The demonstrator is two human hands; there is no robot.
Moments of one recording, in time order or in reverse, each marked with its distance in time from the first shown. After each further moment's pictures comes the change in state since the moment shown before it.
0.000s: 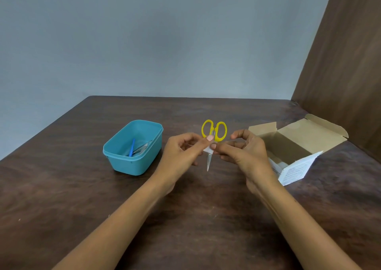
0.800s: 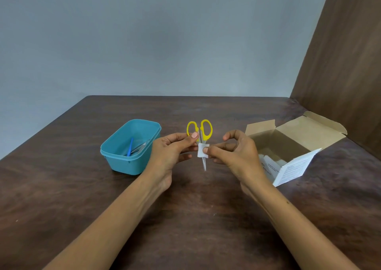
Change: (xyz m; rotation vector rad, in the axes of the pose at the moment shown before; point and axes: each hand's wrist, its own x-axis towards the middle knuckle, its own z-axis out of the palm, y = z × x) left_hand 0.001 0.004 -0.007 -0.320 0.122 -0.207; right_hand 0.000 0.009 0.005 -0.198 -0.013 -0.051
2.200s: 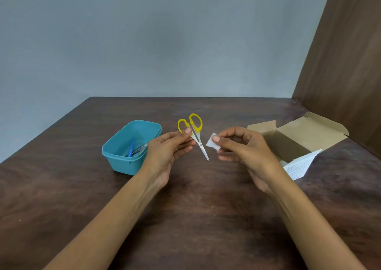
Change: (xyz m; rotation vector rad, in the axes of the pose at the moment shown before) left_hand 0.006 0.005 -0.005 -0.217 0.013 -0.043; right_hand 0.000 -0.018 -0.020 0.129 -0.159 0.037
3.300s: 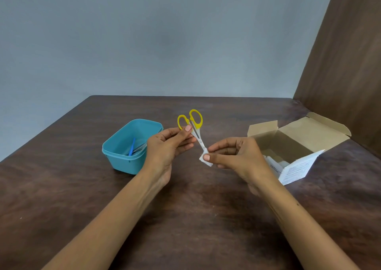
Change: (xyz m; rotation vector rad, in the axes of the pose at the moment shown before) left_hand -0.001 -0.001 0.000 0.037 0.025 0.119; right_hand -0.004 0.009 0.011 -0.206 0.016 0.039
